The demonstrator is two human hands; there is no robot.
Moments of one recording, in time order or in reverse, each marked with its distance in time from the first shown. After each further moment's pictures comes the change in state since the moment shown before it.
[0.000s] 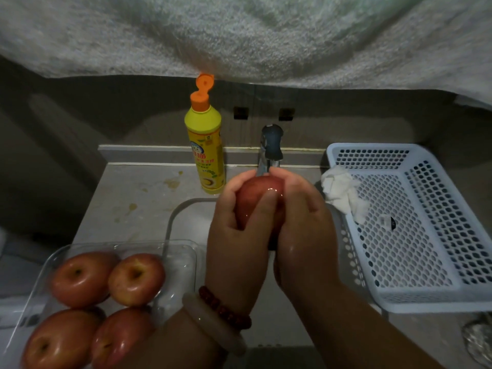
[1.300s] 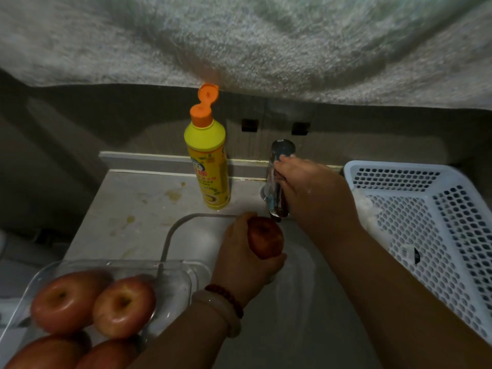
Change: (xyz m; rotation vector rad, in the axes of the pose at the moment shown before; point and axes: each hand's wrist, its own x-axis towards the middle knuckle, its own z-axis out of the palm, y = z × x) left_hand 0.058 -0.112 -0.012 0.638 -0.152 -0.051; right_hand 0.139 0.025 -0.026 -1.263 -0.256 -0.861
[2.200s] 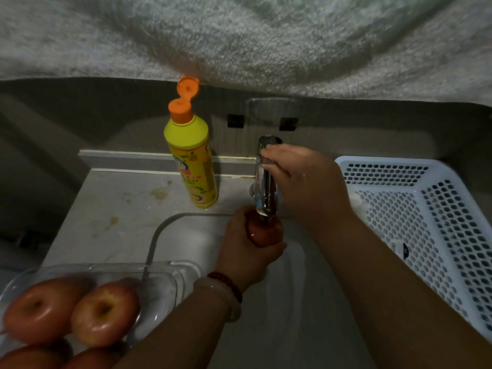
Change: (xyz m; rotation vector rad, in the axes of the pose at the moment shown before) left_hand 0.019 0.003 0.027 -0.211 -0.006 -0.077; right_hand 0.013 0.013 0.001 0.066 0.016 -0.031
